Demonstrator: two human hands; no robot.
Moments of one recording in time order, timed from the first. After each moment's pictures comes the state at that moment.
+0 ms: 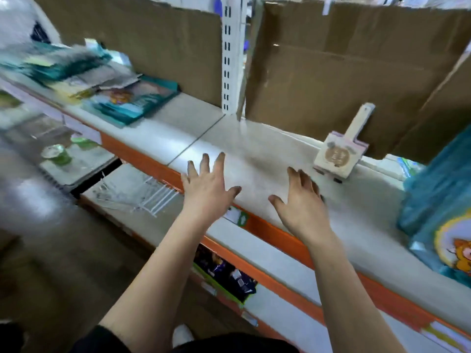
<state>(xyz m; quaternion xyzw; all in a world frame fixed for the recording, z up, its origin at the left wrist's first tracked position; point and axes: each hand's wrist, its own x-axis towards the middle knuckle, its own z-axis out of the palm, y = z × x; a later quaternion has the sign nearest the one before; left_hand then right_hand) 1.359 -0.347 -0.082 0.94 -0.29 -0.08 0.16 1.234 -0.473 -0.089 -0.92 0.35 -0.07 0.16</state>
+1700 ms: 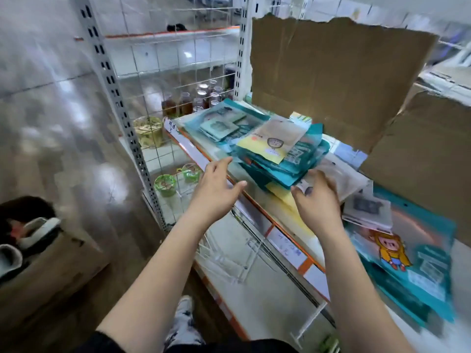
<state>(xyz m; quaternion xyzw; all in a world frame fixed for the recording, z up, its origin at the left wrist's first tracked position) 1.963 0.088 -0.078 0.92 -0.09 -0.02 0.39 1.929 -0.111 -0.082 -0.93 0.18 -0.10 0.31</state>
